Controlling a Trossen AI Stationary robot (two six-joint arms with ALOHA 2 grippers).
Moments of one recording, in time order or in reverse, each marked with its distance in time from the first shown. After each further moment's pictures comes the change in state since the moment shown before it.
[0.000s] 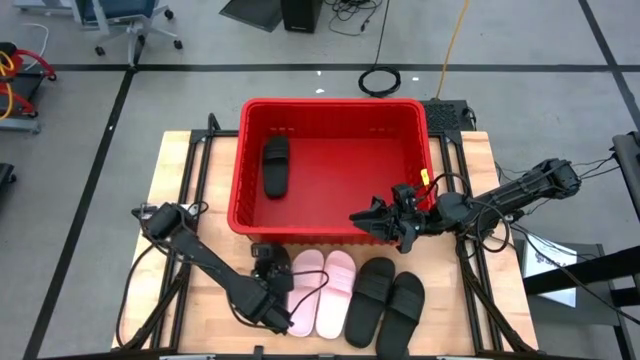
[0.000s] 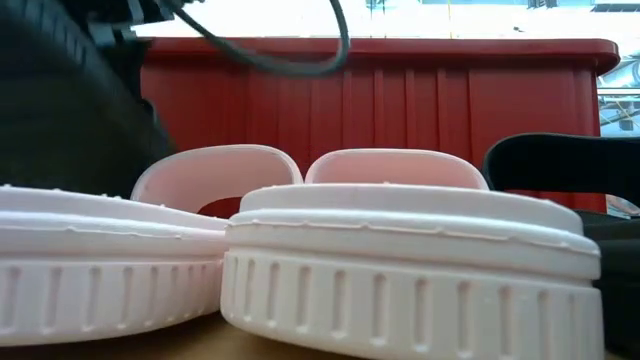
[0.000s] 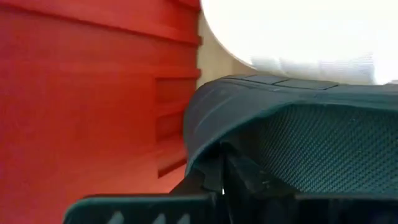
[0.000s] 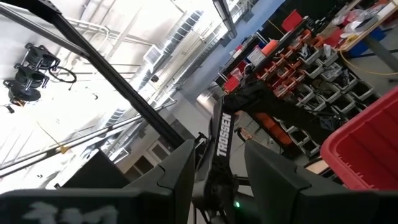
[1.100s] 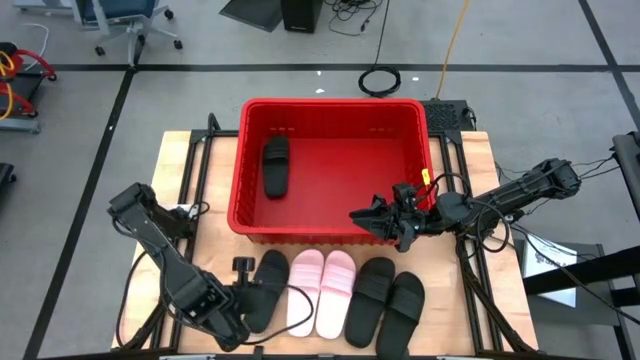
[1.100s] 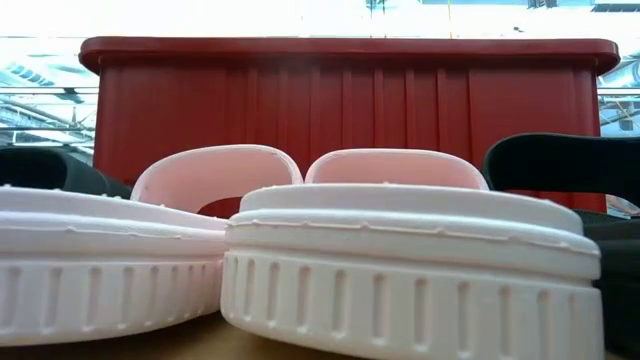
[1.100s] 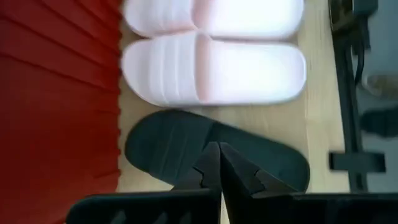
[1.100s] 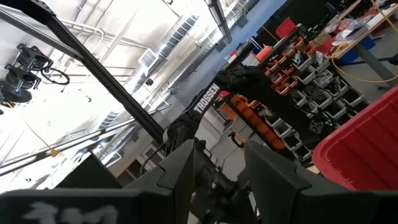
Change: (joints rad) left arm -0.169 -0.295 0.027 0.212 0.160 0.068; right arm 0.000 0.000 0.000 0.000 0.029 -0.024
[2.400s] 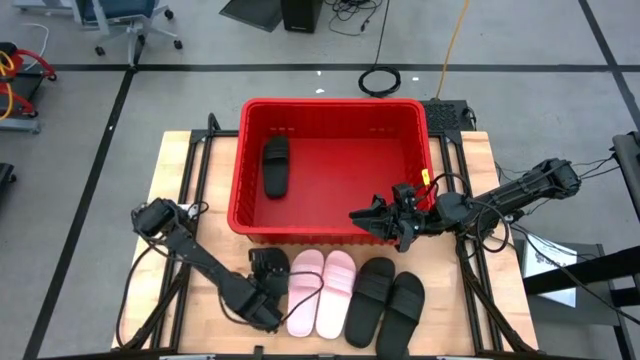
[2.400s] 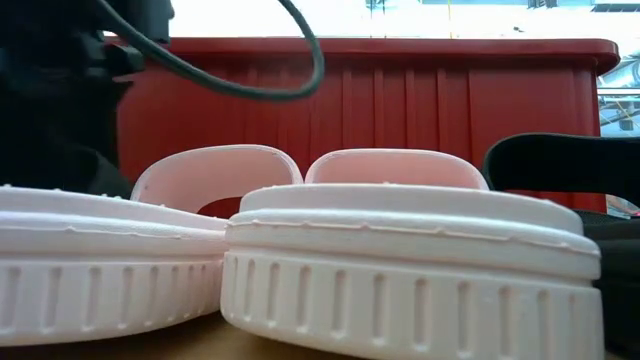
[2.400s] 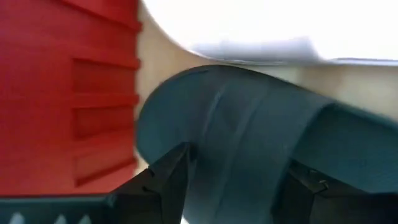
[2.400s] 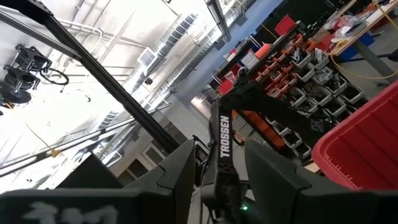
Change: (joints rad) left arm 0.135 0.223 -0.261 0.113 -0.068 -0.064; right arm 0.000 0.000 0.000 -0.008 -0.001 0.016
